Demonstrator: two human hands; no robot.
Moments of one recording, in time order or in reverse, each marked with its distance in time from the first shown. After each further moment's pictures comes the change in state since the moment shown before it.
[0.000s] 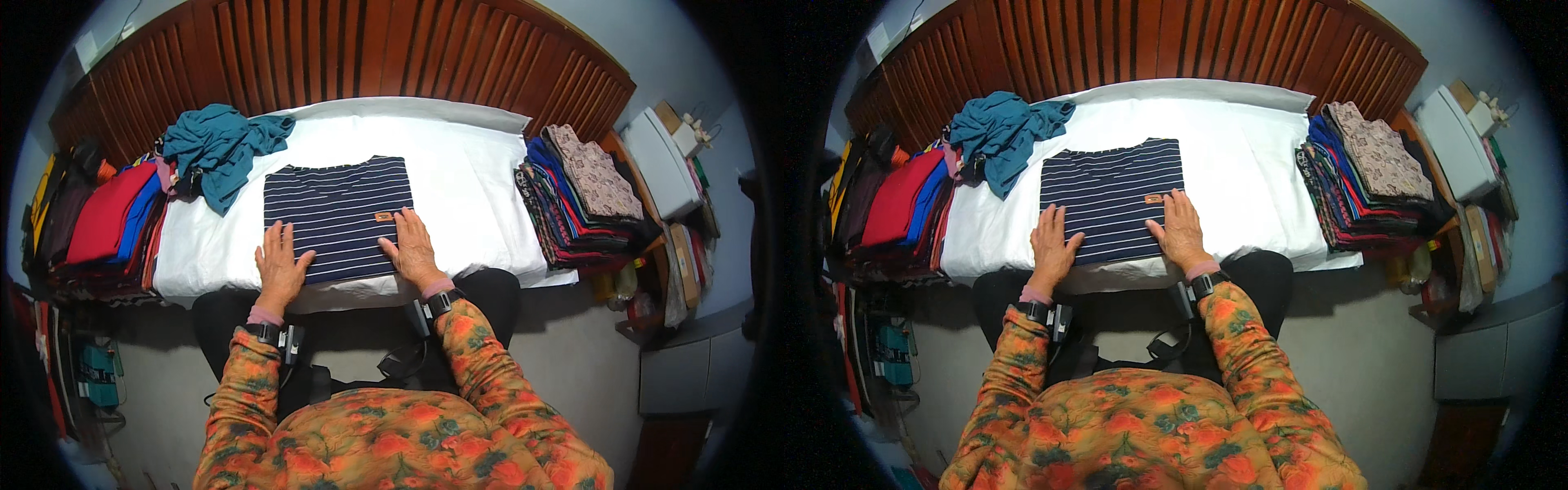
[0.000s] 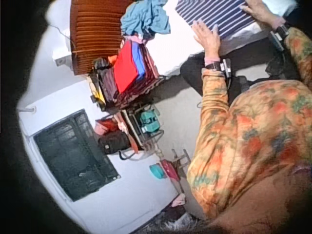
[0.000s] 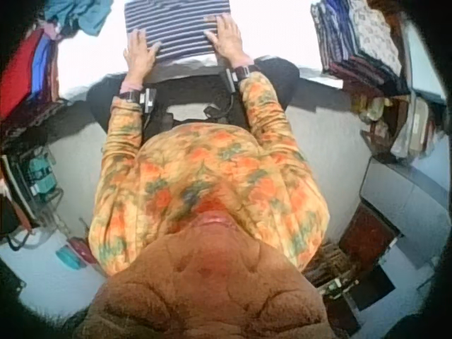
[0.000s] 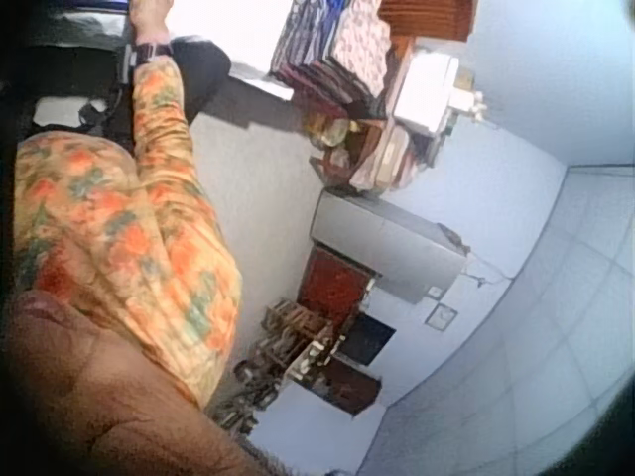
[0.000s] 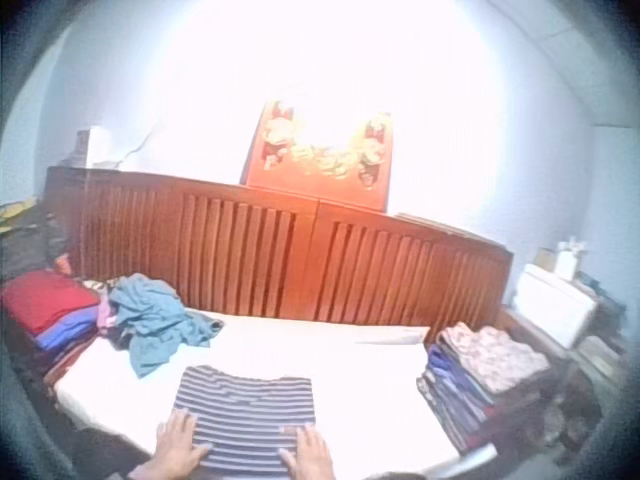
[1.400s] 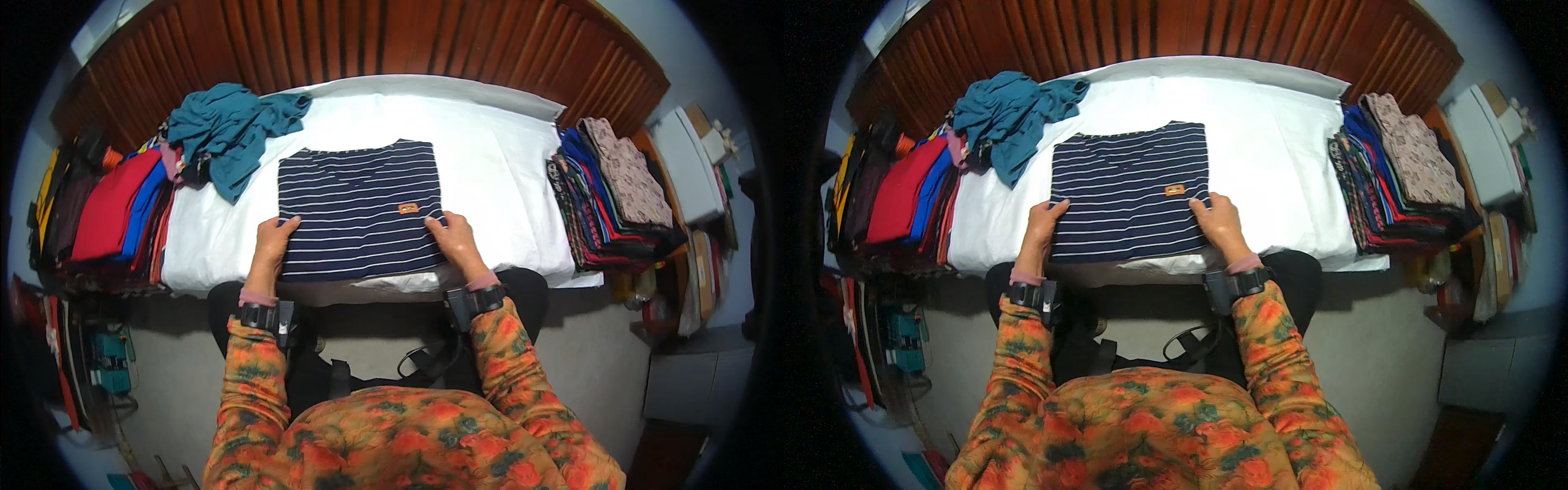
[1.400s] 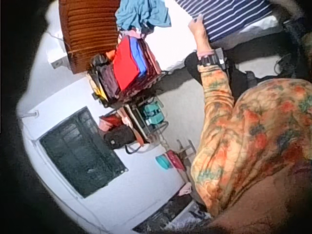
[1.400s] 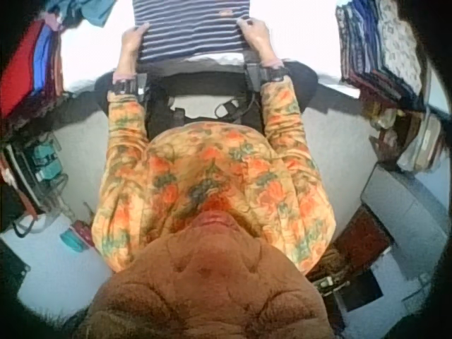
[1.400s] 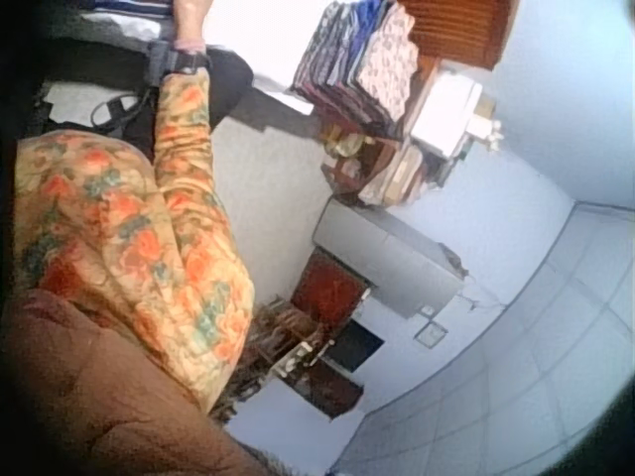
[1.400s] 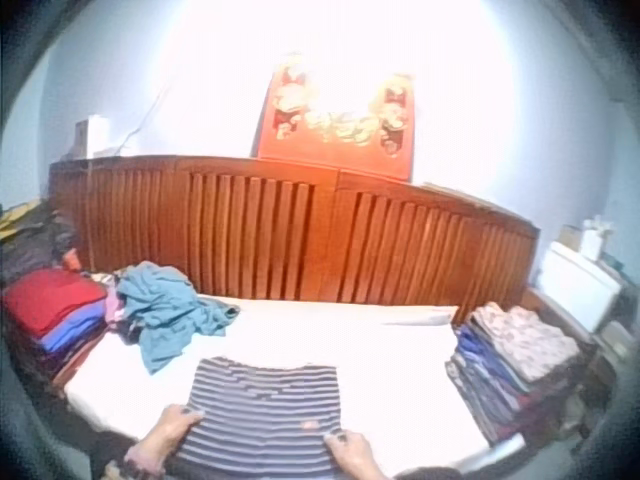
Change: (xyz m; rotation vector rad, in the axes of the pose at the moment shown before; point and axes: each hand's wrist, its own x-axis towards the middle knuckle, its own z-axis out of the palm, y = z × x) left_hand 0.055 -0.048 -0.008 -1.113 -0.167 -0.617; right_hand 0.026 0.025 -0.017 0.410 -0.186 0.429
